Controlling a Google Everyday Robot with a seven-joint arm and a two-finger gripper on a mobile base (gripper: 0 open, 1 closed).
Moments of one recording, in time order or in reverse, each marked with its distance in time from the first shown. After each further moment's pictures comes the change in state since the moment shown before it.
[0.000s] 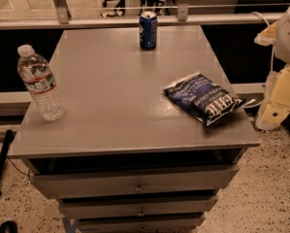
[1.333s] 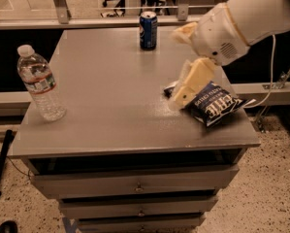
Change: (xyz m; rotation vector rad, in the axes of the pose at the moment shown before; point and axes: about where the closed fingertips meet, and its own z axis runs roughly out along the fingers) arm -0.153 -0.009 0.051 -0.151 -0.570 -0.121
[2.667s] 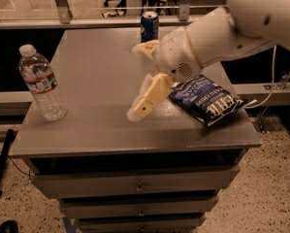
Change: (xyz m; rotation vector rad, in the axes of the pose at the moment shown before) arm -0.047 0.016 0.072 -0.091 -0.214 -0.014
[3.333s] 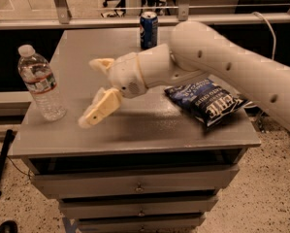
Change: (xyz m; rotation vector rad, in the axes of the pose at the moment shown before) arm -0.031 -0.008 0.116 -0.092 -0.261 0.012
